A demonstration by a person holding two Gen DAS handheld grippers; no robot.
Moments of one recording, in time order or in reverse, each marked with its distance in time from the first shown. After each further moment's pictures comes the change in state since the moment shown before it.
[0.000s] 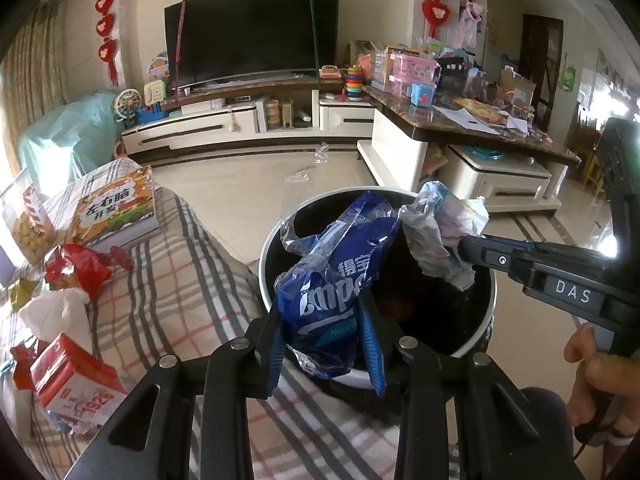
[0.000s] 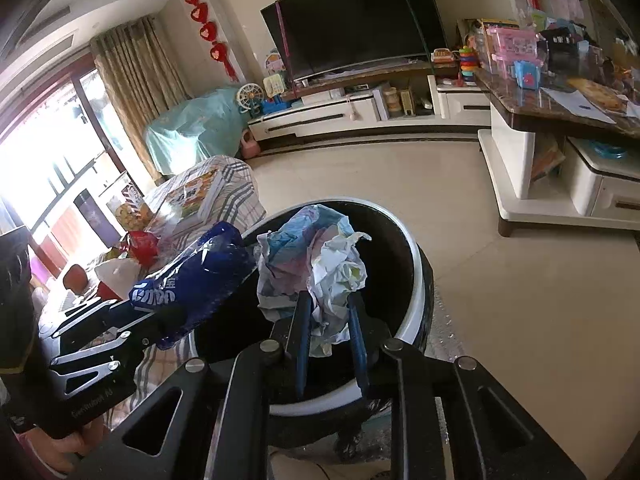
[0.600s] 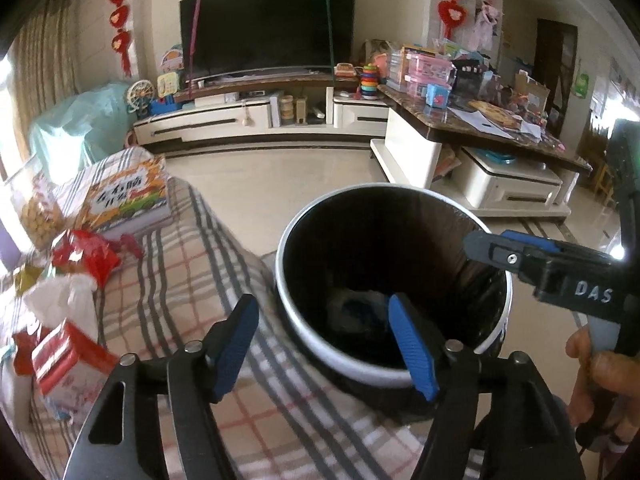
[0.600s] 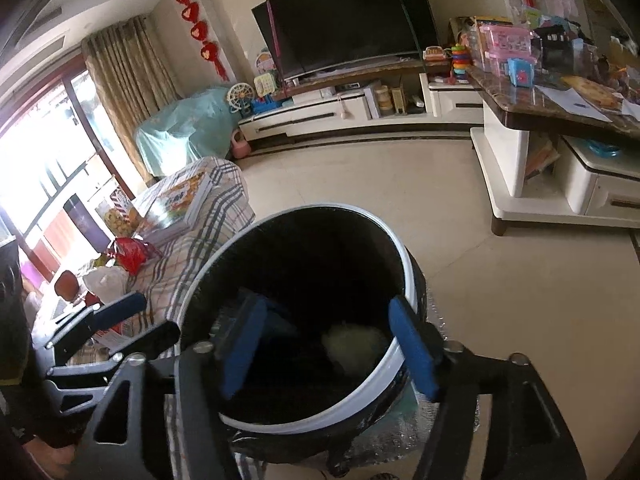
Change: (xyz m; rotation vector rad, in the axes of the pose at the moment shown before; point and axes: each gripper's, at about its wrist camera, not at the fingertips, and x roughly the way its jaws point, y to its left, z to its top) left arm -0.007 0.002 -0.010 -0.050 0.004 0.032; right arm 0.001 0.000 0.003 0.029 -0.011 -0.017
